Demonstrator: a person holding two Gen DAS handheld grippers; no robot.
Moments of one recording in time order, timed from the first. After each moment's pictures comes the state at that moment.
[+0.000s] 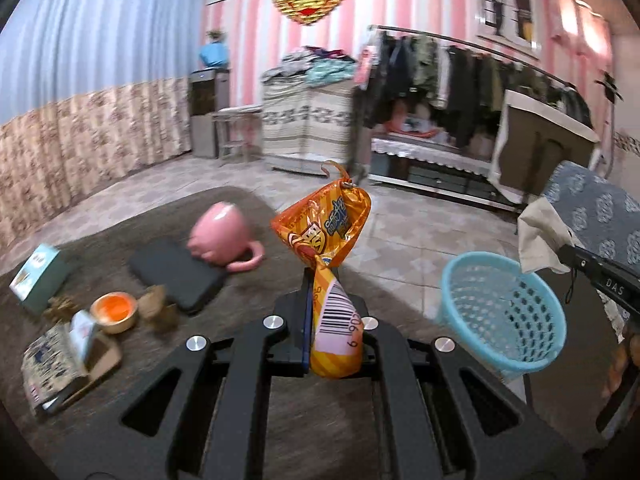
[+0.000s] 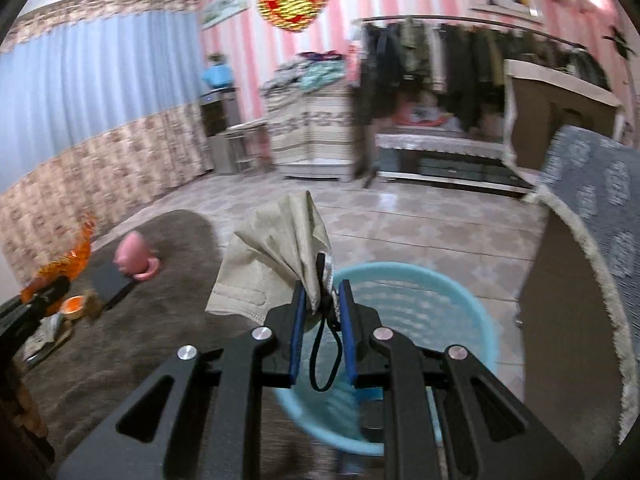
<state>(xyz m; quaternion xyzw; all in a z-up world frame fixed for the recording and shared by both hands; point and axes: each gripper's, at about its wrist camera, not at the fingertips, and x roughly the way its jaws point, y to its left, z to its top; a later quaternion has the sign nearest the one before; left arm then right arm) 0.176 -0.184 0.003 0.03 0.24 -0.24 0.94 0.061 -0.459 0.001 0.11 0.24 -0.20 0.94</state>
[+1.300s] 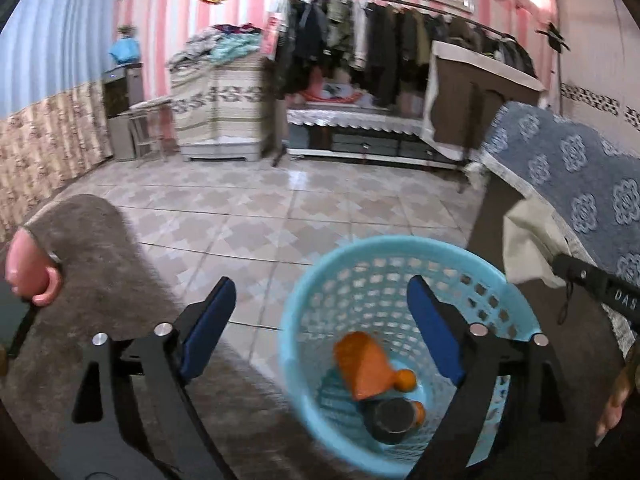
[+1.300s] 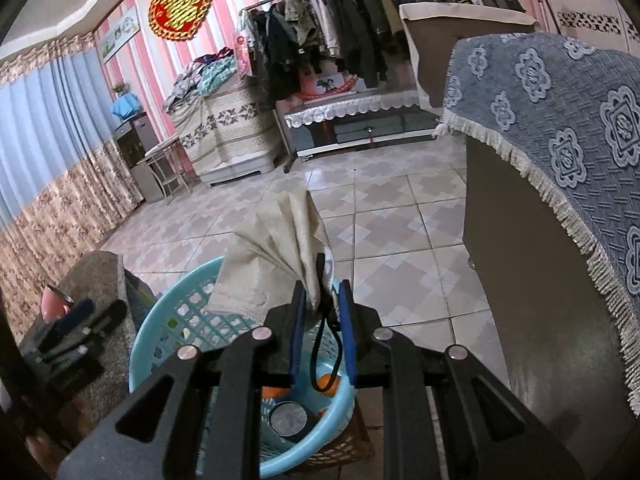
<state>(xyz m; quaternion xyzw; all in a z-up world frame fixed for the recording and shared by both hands) 0.195 -0.381 -0.061 0.08 0.26 -0.34 0.90 0.046 -0.578 -0.060 0.22 0.25 -0.28 0.90</state>
